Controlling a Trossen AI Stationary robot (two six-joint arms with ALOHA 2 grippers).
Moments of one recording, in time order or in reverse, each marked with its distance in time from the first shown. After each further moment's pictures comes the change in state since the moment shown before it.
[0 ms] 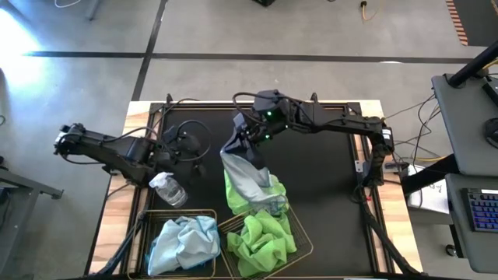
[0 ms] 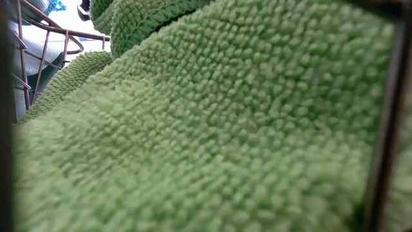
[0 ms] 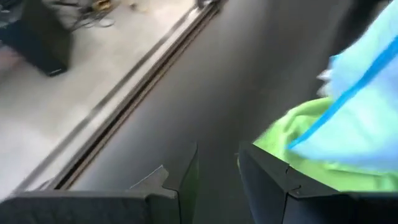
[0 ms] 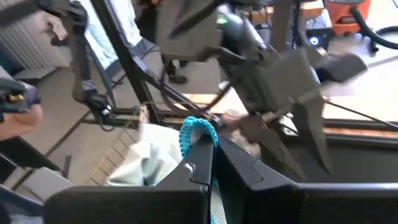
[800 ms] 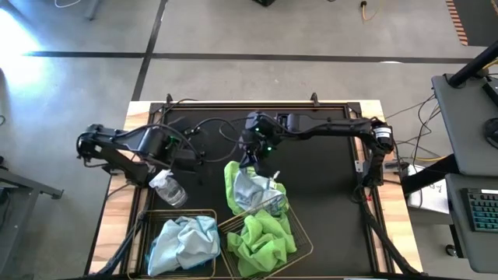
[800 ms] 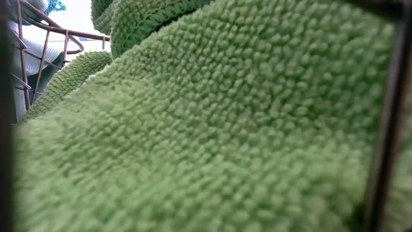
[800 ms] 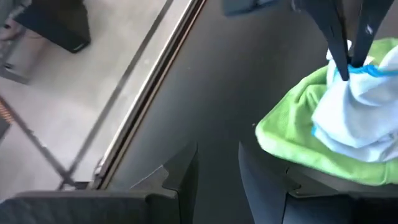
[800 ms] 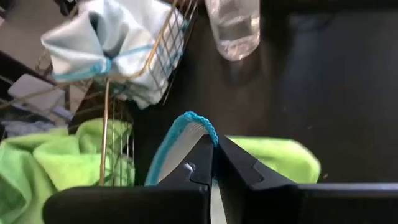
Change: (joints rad) left arm 0.000 0.360 0.604 -0.576 0.043 -0.060; right arm -0.057 -0.004 -0.344 -0.104 -0.044 -0.180
